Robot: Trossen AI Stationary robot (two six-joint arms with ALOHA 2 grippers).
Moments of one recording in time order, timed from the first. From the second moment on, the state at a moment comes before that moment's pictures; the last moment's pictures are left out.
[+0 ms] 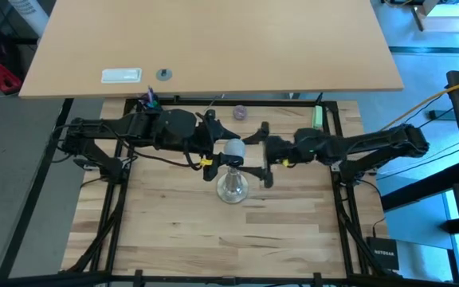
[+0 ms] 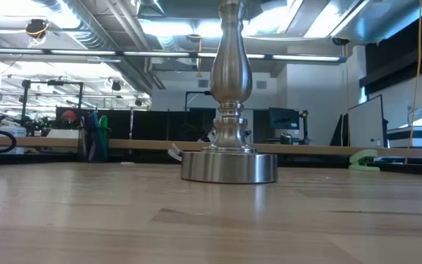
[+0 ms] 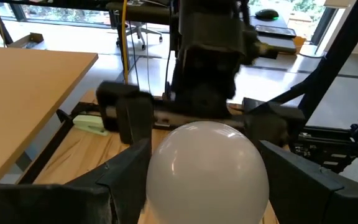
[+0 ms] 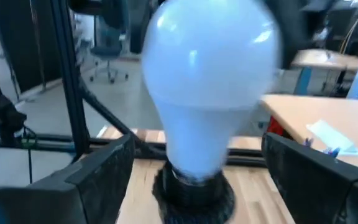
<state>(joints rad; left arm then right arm) -0.12 1.60 1.85 -0.63 -0.19 -0.12 0.12 1.28 1.07 0.21 0.06 -0.06</state>
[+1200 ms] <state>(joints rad) -0.19 1.48 1.85 -0.77 -0.47 -0.11 0.12 1.34 1.16 0.13 0.06 -0.09</state>
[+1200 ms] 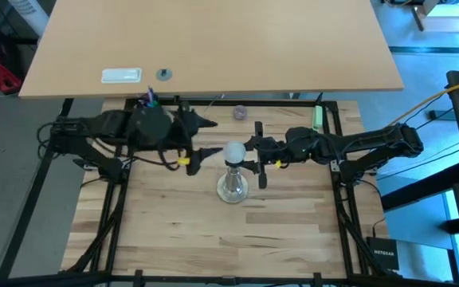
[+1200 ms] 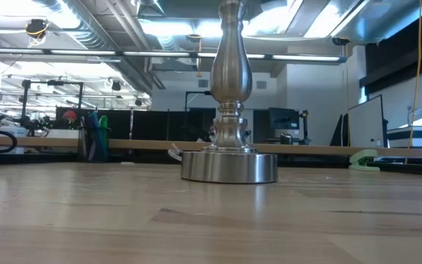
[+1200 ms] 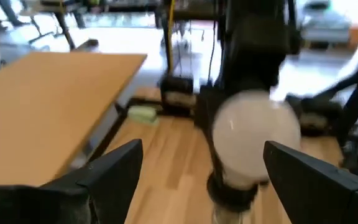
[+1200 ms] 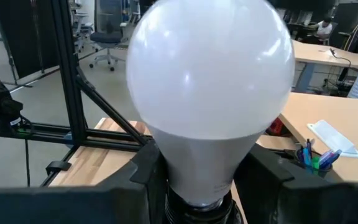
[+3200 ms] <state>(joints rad) -0.18 1.38 1.19 0.17 -0.40 0.01 0.12 1.38 1.16 0.16 0.06 -0.06</state>
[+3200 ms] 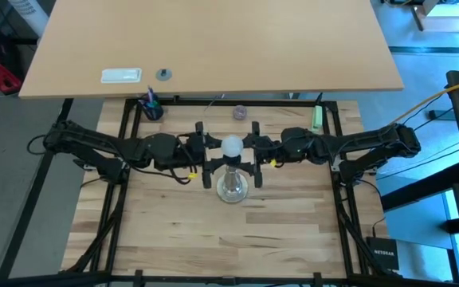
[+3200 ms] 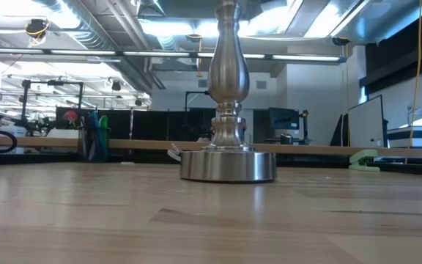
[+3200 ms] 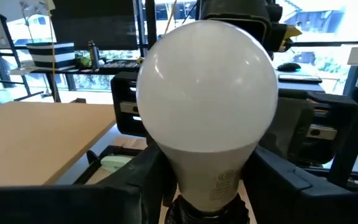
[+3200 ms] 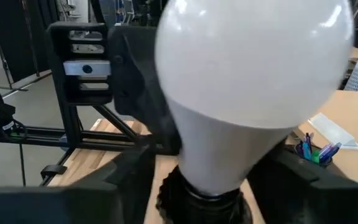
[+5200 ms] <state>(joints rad) -0.18 1.38 1.18 0.17 -0.46 -0.03 0.13 1.54 0.73 0.65 0.20 0.03</state>
